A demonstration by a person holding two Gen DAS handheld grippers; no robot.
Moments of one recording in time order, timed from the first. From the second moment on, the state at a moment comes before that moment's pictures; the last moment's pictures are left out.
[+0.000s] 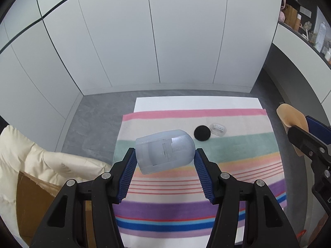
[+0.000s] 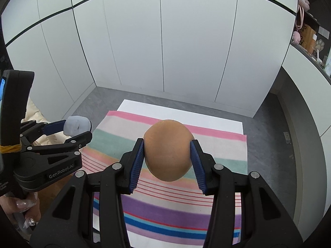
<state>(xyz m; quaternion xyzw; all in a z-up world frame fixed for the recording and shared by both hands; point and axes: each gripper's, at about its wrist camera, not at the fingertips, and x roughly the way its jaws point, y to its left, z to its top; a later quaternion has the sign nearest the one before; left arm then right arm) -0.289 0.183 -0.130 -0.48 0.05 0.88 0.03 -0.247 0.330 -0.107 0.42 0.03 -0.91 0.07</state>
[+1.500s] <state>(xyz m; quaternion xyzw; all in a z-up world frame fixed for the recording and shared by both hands) -0.046 0.108 -0.116 -0.49 0.03 0.87 0.02 -0.025 0.315 -0.119 0.46 0.02 -0.88 0.07</state>
